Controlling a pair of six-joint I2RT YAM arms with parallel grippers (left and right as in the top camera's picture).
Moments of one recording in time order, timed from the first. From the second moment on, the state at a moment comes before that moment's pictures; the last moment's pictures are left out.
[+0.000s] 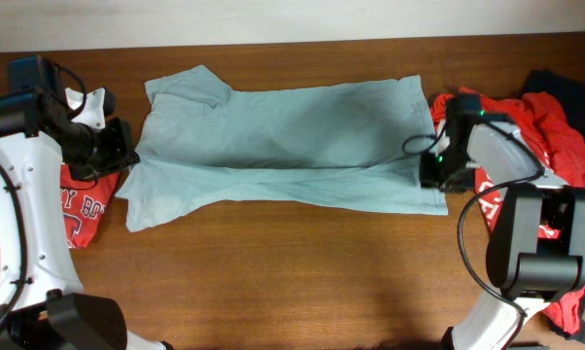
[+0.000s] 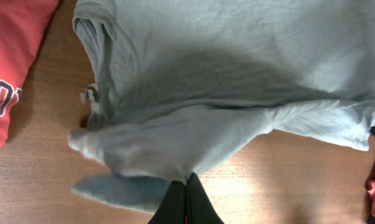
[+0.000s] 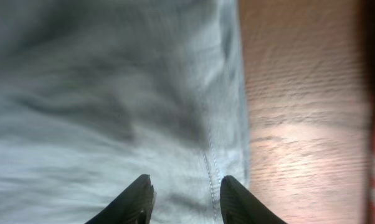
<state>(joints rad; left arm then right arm) 0.25 1.71 1.79 -1.44 0.33 -0.03 -0.10 1.95 1.38 -0.96 -0.04 0.11</state>
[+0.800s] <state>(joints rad) 0.25 1.71 1.79 -1.44 0.32 -0.03 -0.10 2.04 1.54 -0.92 -0.05 0.11</state>
